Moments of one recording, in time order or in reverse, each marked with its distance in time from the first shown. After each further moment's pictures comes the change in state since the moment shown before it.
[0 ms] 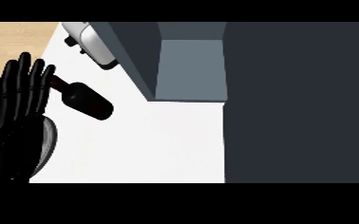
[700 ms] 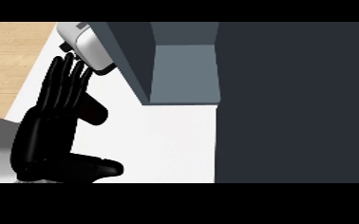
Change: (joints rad) left arm -0.030 -0.075 -0.045 0.100 0.176 -0.020 0.089; right arm 0.206 -0.071 0.058 -0.204 -0.184 0.174 0.124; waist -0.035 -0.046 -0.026
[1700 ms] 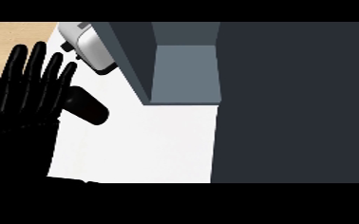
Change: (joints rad) left arm -0.087 -0.006 -0.067 -0.251 -0.034 0.211 0.328; right arm -0.132 0.014 0.054 -0.120 -0.013 -0.093 0.307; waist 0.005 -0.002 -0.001
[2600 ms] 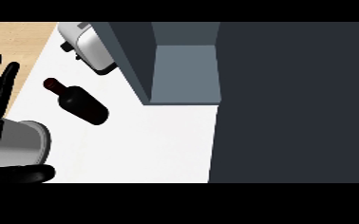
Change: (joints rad) left arm 0.034 0.102 0.259 -0.009 0.125 -0.045 0.031; right arm -0.076 -0.012 -0.028 -0.013 0.033 -0.037 0.073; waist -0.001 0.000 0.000
